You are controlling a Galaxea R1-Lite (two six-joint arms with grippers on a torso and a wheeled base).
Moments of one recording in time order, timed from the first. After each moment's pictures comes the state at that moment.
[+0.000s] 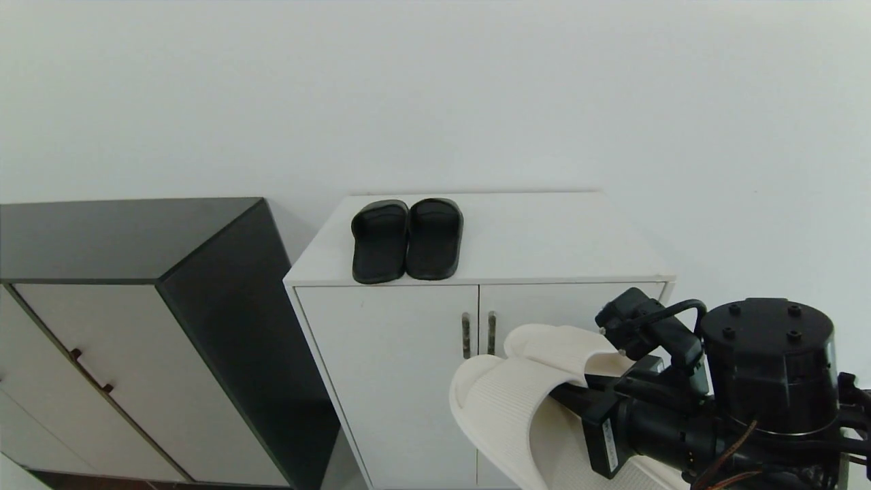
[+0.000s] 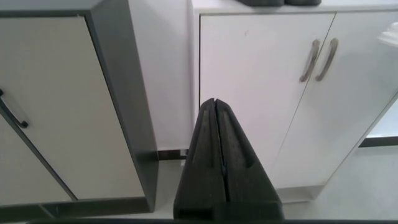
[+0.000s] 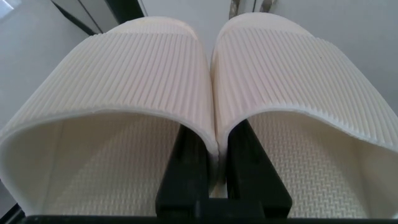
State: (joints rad) left arm 0.00 0.00 0.00 0.00 -0.03 0.00; right arm 0.87 1.54 -0.61 -0.55 -0.15 0.12
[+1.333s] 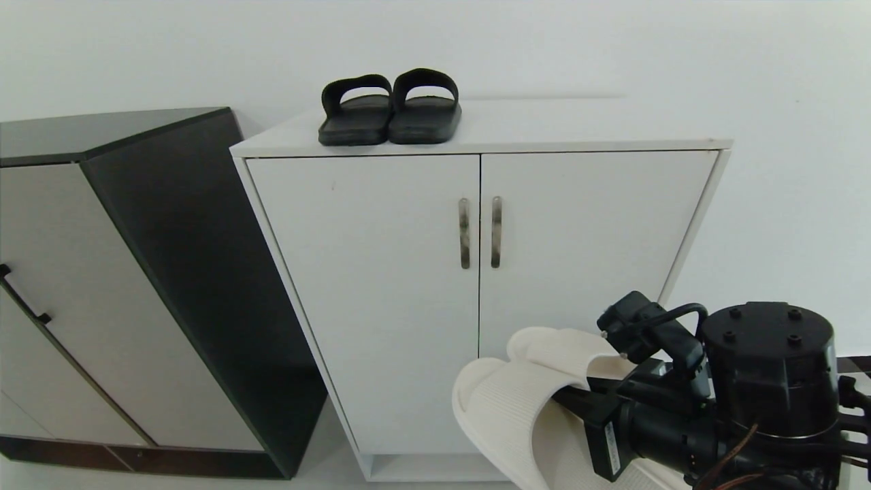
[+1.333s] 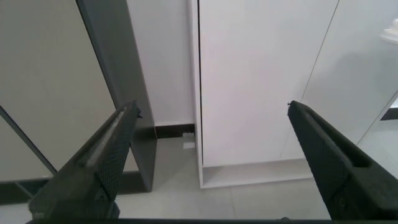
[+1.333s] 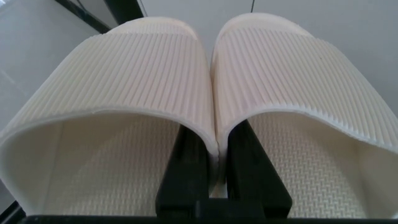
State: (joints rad) left arm 0.00 0.00 0.00 0.00 -0.04 0.03; right arm 0.87 1.54 -0.59 -0.56 -0.15 0.12
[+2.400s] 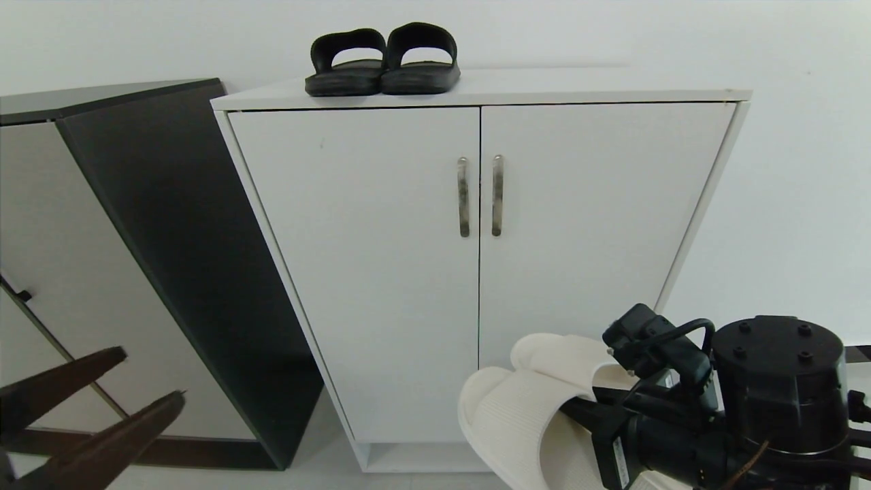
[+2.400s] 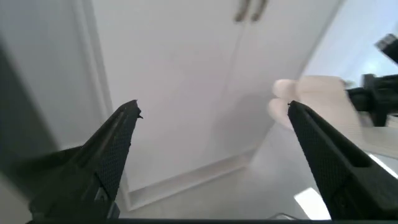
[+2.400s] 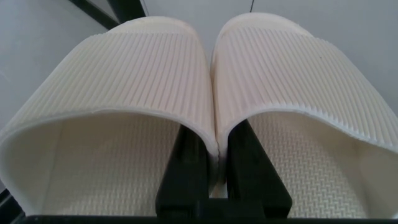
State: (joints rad) left arm -0.09 0.80 -0.32 -0.40 -0.41 -0.12; right arm 0.87 1.54 -0.54 -0.60 -0.15 0.09
